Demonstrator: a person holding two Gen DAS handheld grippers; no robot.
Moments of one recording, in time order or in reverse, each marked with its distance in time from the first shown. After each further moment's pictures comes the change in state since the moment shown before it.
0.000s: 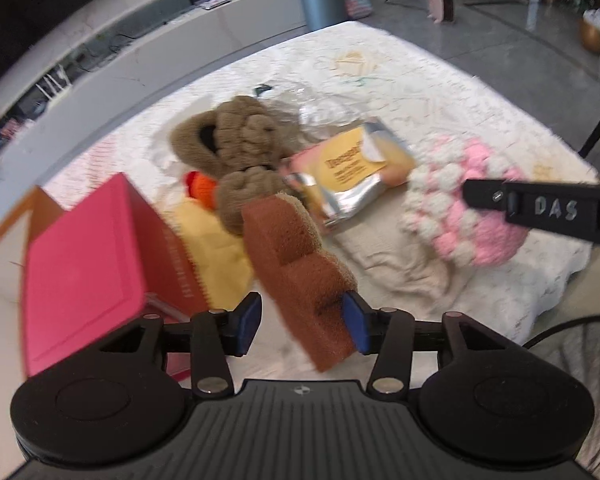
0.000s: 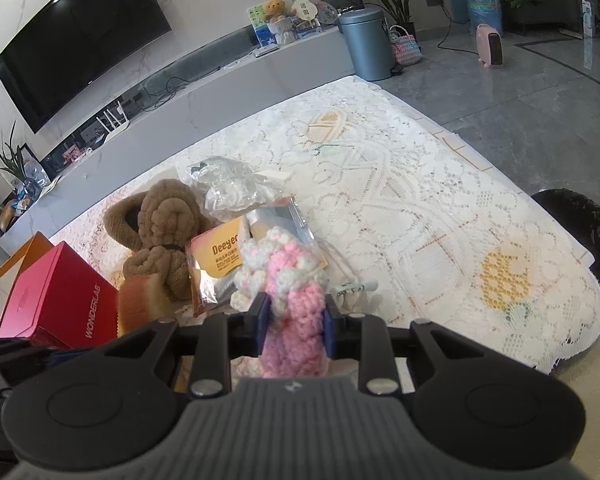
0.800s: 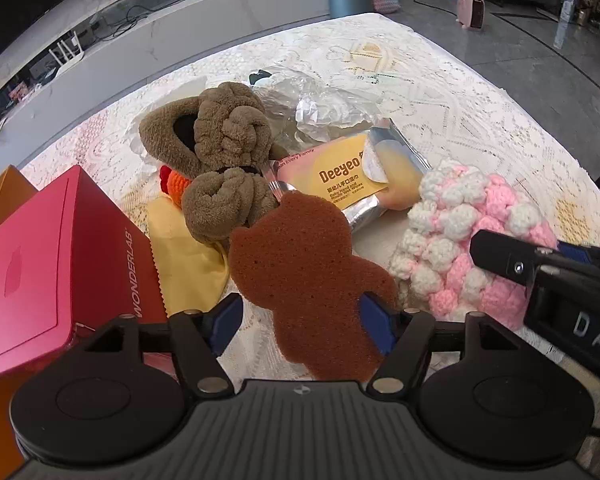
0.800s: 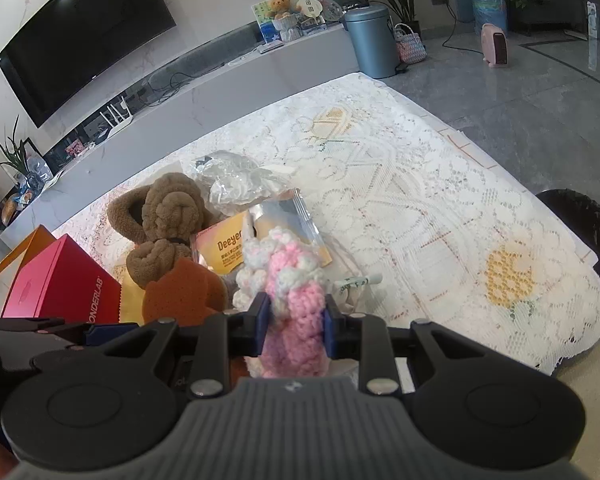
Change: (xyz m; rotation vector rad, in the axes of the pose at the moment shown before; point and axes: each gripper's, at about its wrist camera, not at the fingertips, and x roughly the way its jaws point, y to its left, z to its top) left arm 0.040 -0.018 0.021 -0.115 0.028 -0.019; right arm 0.001 0.003 -0.002 -0.013 0.010 0.010
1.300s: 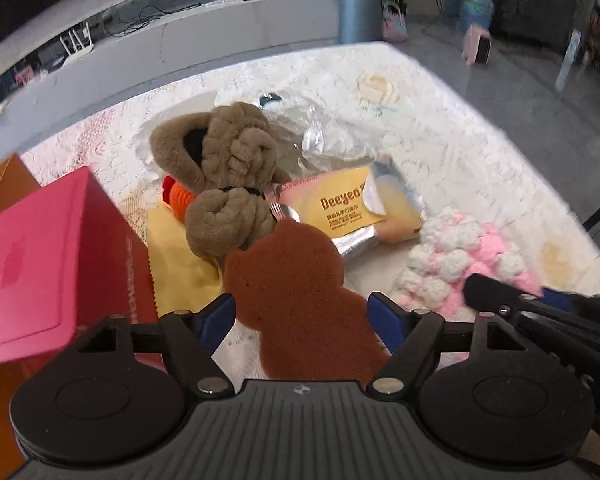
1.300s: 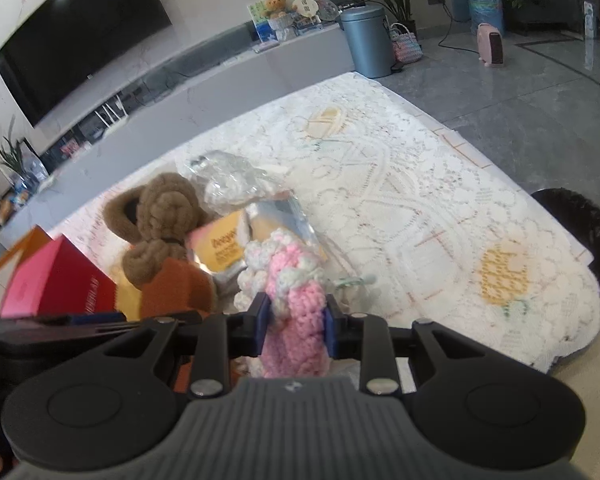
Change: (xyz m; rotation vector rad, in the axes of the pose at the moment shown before) left arm -0.003 0.003 0.011 -0.098 -0.042 -0.040; right arm 0.001 -0.001 -0.001 -0.002 0.008 -0.028
